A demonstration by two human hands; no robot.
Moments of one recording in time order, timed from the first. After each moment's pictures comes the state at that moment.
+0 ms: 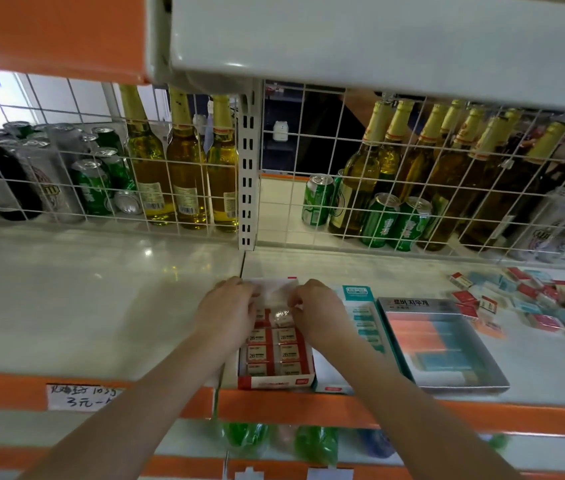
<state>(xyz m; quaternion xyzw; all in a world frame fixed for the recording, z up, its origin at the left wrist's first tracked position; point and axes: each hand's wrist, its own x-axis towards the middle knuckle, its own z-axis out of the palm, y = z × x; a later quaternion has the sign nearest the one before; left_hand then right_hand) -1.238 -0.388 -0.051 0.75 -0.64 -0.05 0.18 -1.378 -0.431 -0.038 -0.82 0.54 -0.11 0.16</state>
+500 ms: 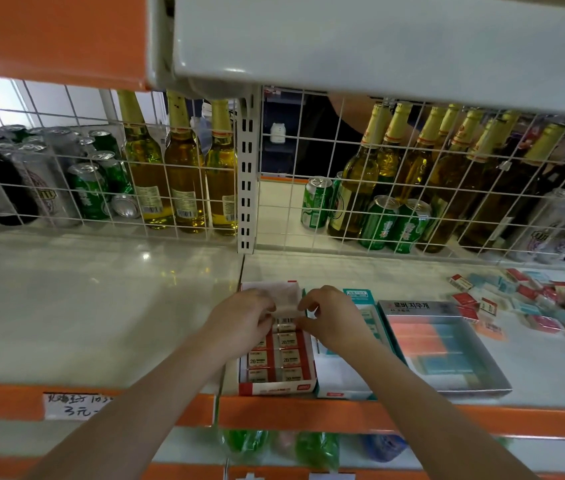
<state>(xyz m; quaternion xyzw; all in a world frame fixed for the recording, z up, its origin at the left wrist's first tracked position) -1.240 -0.395 -0.054 0.67 -0.72 -0.10 0.16 -1.397 -0.438 -0.038 -0.81 0.54 -0.10 0.20</state>
